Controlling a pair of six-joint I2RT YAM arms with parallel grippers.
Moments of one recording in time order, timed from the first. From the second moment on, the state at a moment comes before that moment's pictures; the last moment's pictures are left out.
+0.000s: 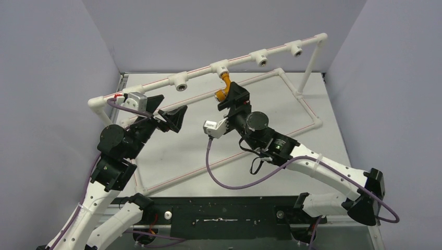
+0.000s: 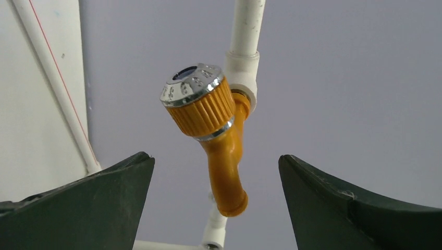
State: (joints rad) left arm -0.51 0.70 0.92 -0.01 0.02 -0.20; right arm 0.98 1.21 1.09 0.04 0.38 -1.55
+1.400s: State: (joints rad) left arm -0.52 0.69 0.92 -0.01 0.02 -0.20; right arm 0.91 1.36 1.03 0.63 0.51 -0.32
